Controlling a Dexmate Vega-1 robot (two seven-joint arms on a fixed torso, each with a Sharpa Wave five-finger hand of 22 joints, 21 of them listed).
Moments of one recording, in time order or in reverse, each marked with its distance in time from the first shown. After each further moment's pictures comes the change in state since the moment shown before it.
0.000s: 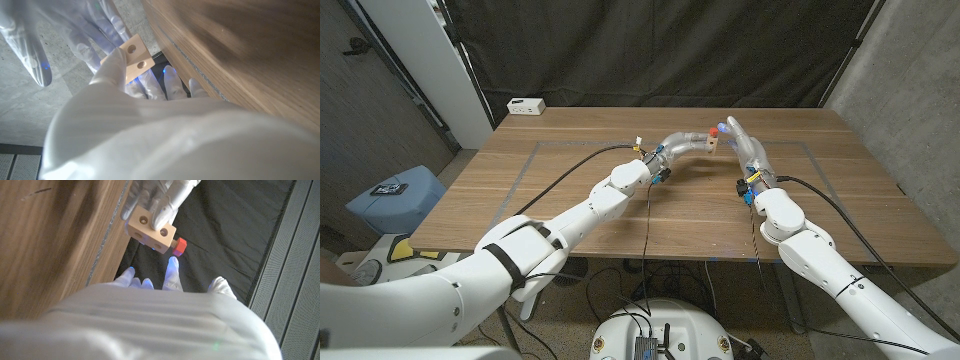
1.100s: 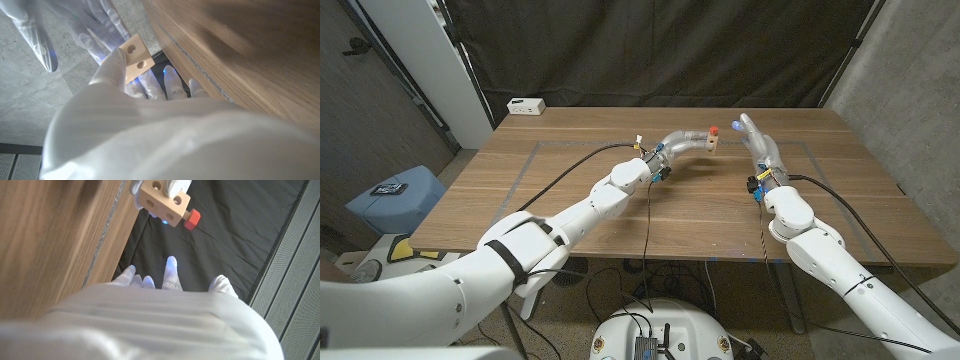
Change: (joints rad) left arm -0.011 -0.006 -0.001 0.016 0.000 -0.012 -0.004; left_hand -0.003 -0.003 0.000 0.000 0.002 0.000 0.000 0.003 0.000 0.004 0.000 -0.004 0.000 0.000 0.000 0.000 0.000 0.000 0.000 0.000 0.000; right arm -0.017 -0.010 0.046 -0.007 -0.006 -0.016 -0.044; right_hand 0.018 -0.011 -0.005 -0.004 0.000 -0.008 0.029 -0.004 0.000 0.064 0.000 0.000 0.000 0.049 -0.007 0.000 0.000 0.035 0.011 -0.005 0.000
